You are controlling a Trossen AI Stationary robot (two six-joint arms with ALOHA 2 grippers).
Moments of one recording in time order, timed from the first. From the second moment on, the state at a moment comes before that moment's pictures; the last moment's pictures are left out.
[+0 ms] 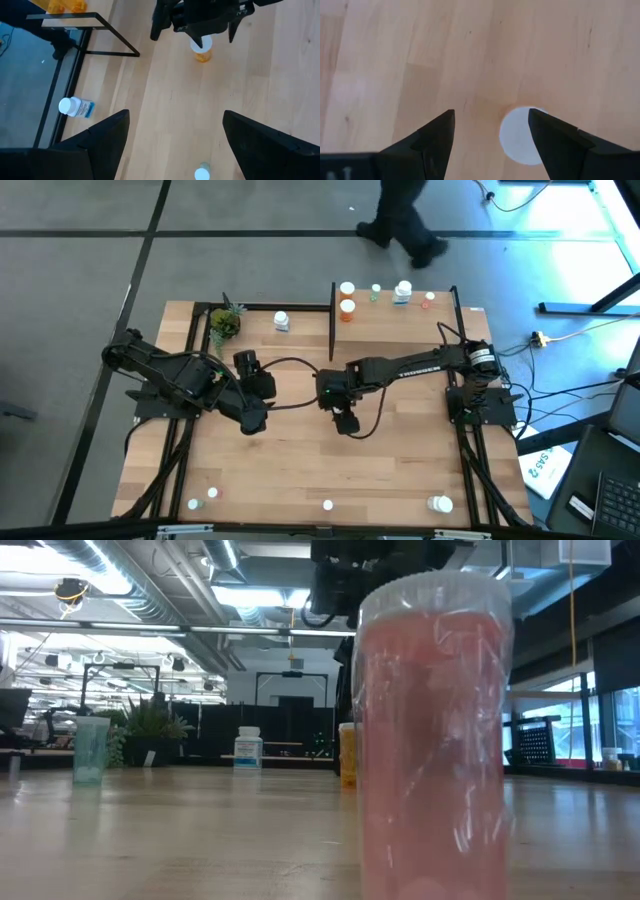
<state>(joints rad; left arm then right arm) -0.42 1.46 1.65 -1.37 -0.58 -0.47 0.05 1.90 1.46 -0.73 -0.16 -0.09</state>
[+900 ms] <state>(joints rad) -0.42 1.46 1.65 -1.37 -0.58 -0.47 0.04 1.90 1.50 -0.73 -0.05 -0.01</state>
